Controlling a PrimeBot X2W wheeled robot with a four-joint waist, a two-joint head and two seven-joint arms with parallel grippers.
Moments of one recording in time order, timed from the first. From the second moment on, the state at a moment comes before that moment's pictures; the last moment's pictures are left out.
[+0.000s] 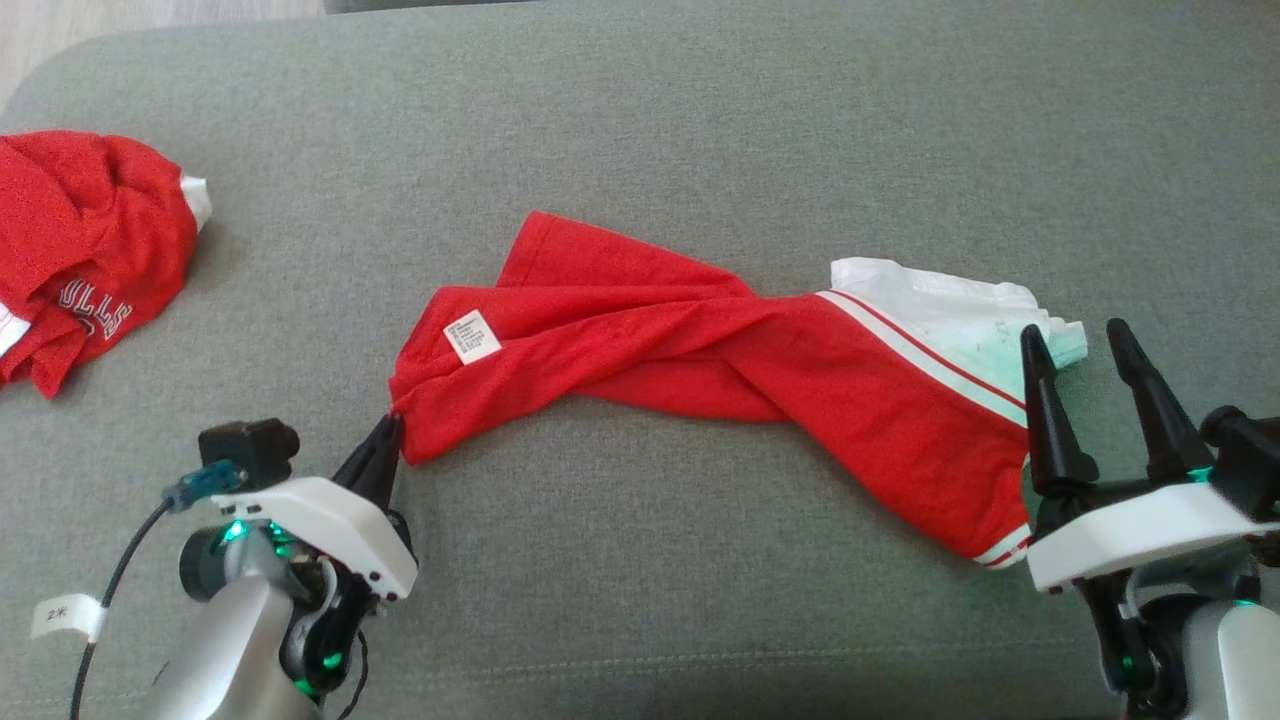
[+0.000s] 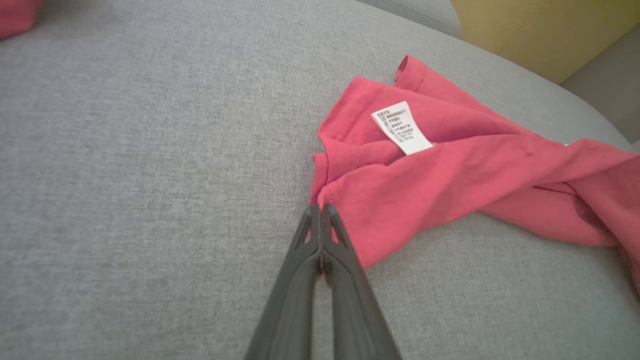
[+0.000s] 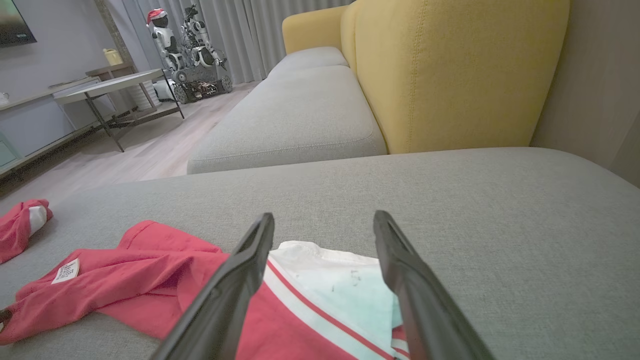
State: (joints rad) left arm -0.27 0.24 -0.39 0.51 -0.65 -0.05 -0.05; right arm 0.01 -0.05 -0.04 -0.16 0.20 0.13 0.14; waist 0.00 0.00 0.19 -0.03
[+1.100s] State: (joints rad) left arm -0.34 0.24 -0.45 0.43 -0.60 -0.03 -0.13; right arm -0.47 -0.26 0.00 0.53 0.32 0.13 0.51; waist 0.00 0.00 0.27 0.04
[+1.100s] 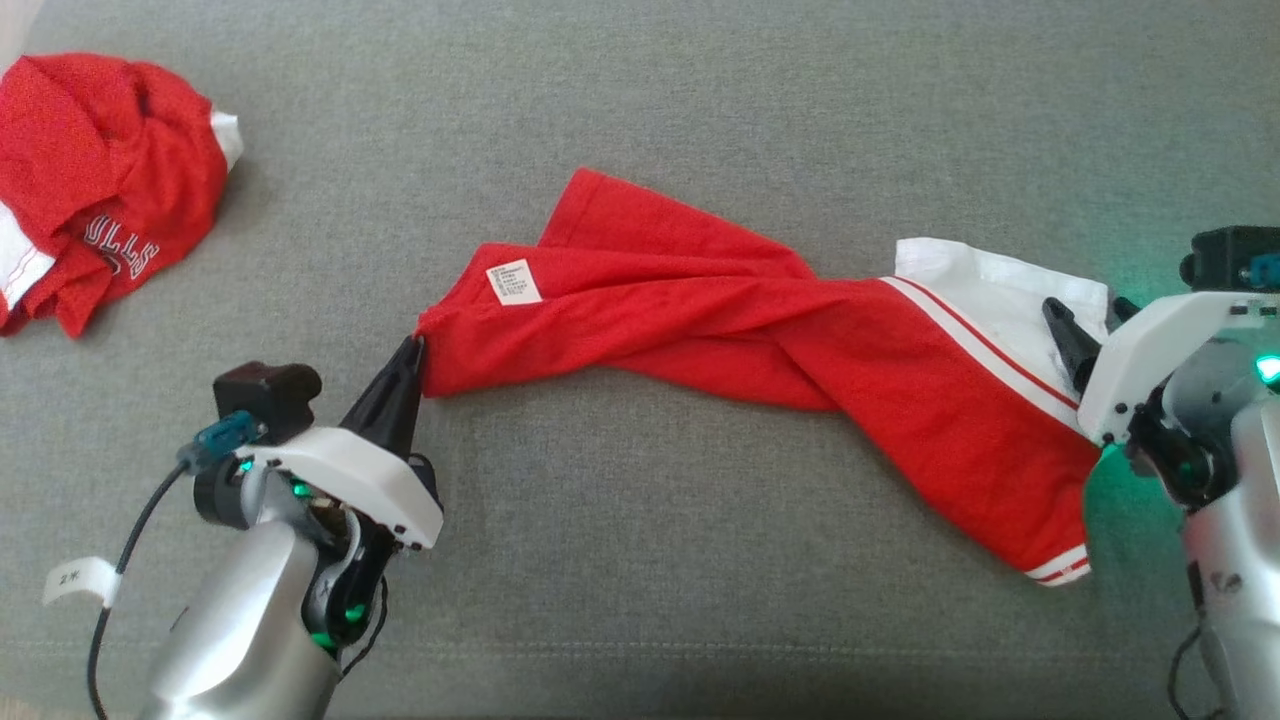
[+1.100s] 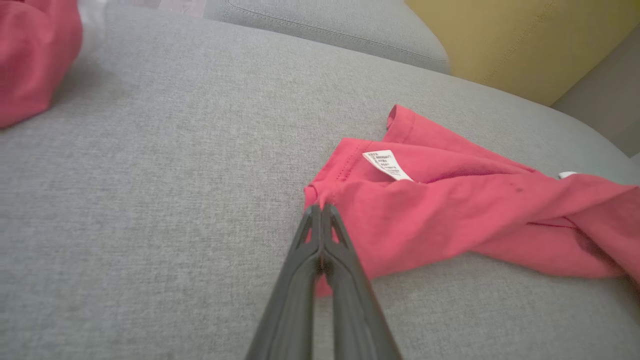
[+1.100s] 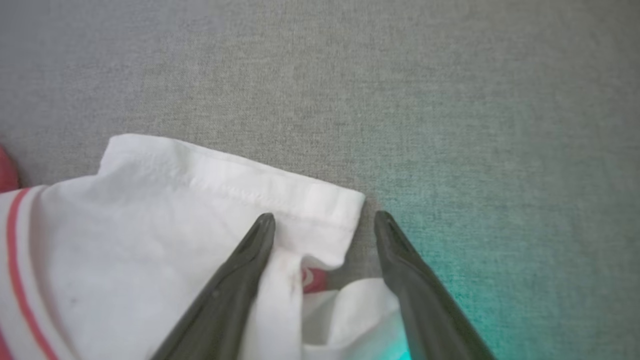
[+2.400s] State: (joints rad) left arm -0.51 0.44 -0.31 -0.19 -0.53 0.13 -0.04; right arm -0.48 -0.28 -0.14 -0.31 0.32 0.13 0.29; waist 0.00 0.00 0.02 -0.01
